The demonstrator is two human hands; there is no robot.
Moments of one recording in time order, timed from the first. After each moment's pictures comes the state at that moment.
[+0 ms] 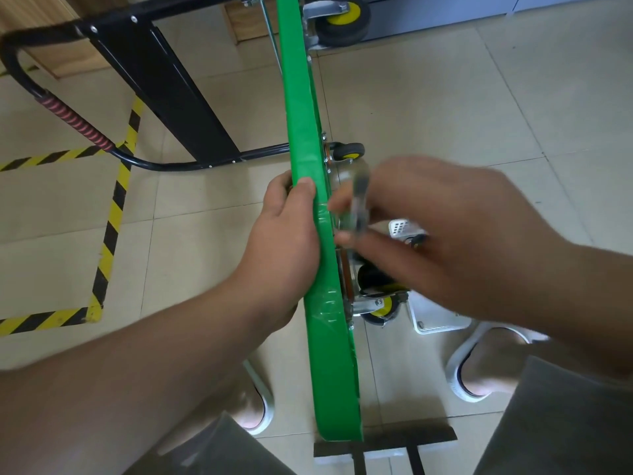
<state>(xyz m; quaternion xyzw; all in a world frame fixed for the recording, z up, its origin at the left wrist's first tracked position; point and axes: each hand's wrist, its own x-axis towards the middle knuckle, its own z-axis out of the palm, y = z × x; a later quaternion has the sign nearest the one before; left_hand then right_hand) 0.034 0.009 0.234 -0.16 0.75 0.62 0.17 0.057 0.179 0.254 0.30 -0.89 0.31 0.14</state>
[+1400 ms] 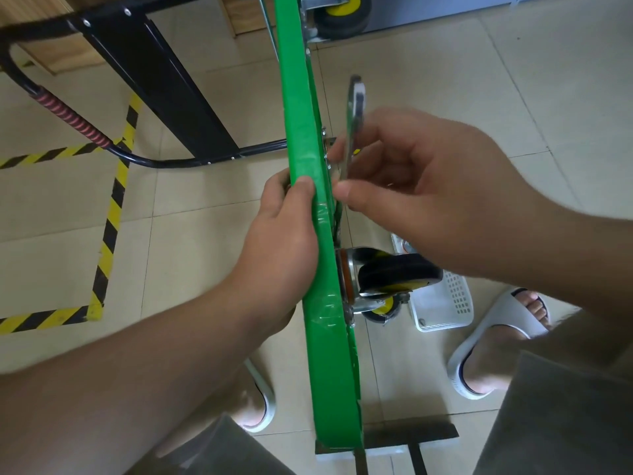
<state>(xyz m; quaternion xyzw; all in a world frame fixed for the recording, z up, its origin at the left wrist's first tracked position) 0.031 0.009 0.232 -0.15 0.75 0.62 0.16 0.031 0.174 0.253 0.14 -0.83 0.54 -0.02</state>
